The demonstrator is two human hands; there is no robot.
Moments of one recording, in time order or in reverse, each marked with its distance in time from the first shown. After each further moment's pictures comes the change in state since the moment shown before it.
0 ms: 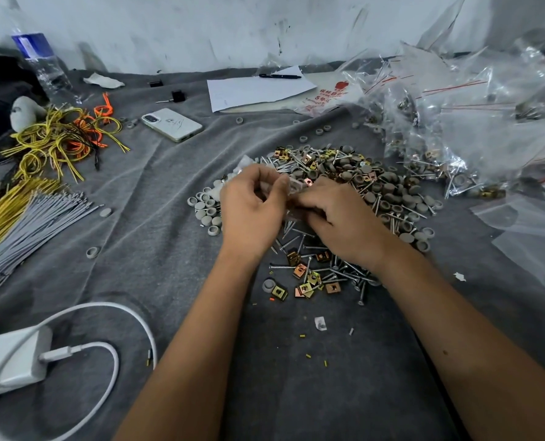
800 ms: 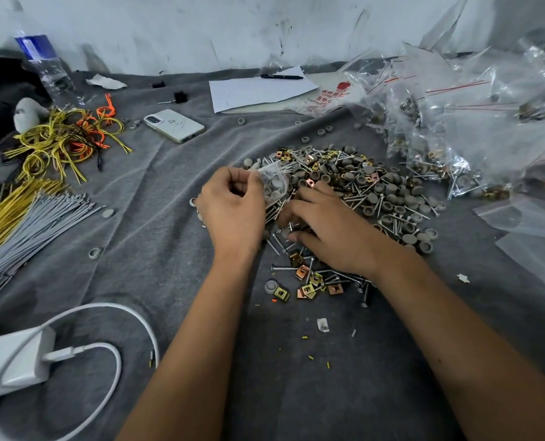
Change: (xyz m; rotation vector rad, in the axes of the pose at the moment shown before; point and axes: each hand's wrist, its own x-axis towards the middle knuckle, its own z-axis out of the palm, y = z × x) left_hand 0.006 -0.007 -0.008 -0.009 0.308 -0.128; right_hand 0.002 -0.001 0.012 -0.214 -0.189 0.040
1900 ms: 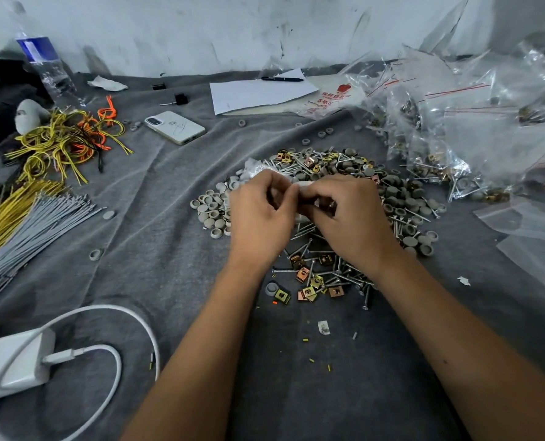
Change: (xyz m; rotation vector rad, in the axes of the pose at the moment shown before) left_hand -0.013 -0.002 0.012 0.082 -0.313 0.244; right_hand -0.004 -0.001 -0.010 0.225 0.462 0.046
